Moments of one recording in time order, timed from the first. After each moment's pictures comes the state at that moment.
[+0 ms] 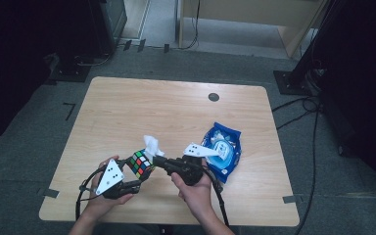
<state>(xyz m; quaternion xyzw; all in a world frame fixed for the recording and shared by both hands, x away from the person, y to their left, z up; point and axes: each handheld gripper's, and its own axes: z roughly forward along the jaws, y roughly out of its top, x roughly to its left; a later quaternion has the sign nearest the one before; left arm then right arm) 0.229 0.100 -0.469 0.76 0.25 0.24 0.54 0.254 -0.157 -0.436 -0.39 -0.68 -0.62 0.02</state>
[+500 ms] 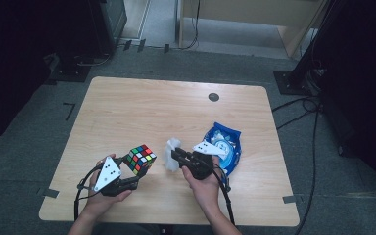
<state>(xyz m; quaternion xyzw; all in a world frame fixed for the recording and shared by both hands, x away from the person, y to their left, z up) 0.235 0.105 -0.472 0.76 0.28 0.24 0.54 0.268 -0.178 -0.460 -0.45 -0.69 -0.56 -0.10</state>
